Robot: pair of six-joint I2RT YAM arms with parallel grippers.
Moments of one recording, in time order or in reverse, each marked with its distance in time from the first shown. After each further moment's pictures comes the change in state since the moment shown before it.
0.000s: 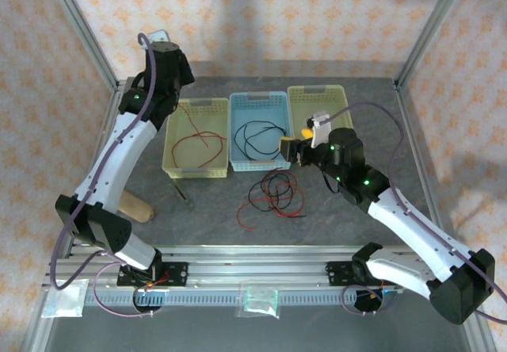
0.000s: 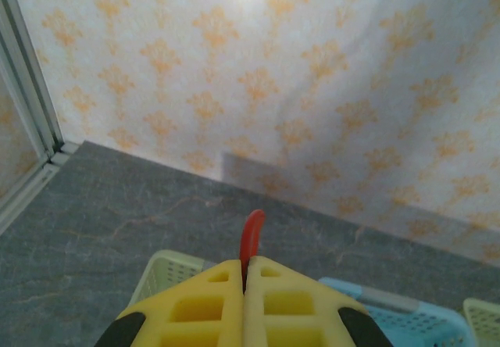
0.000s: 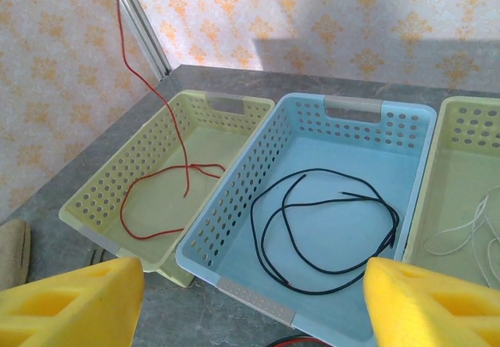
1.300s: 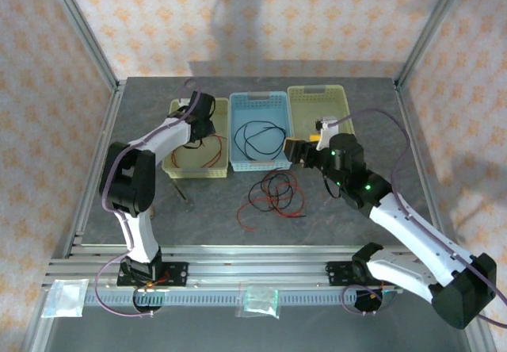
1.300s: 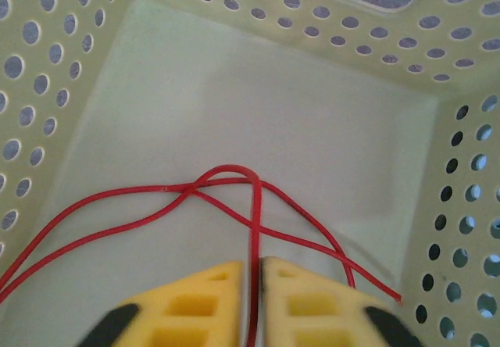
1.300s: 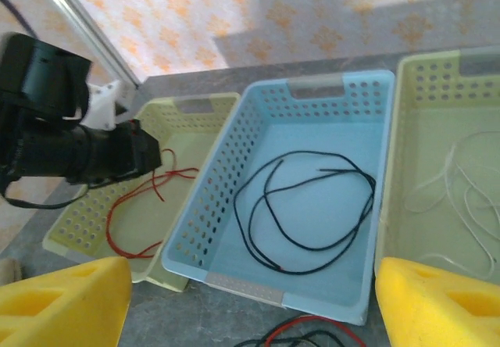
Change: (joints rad) left arm 0.009 0.342 -0.322 0.061 0.151 -0.208; right arm 0.000 -0.024 -0.051 -0.034 0.113 0.180
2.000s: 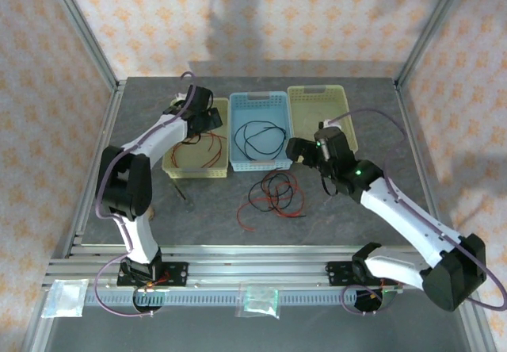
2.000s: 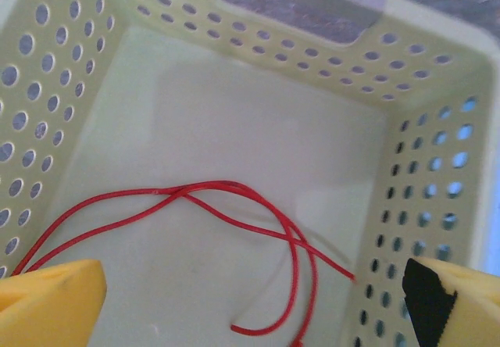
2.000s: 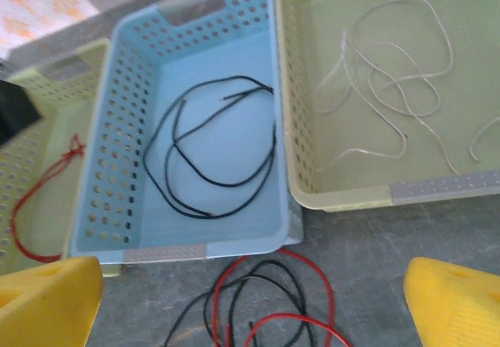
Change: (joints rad) left arm 0.003 -0.063 0.045 -0.060 0.041 -0.002; right arm -0.018 0.149 0.124 -0.293 0.129 0.221
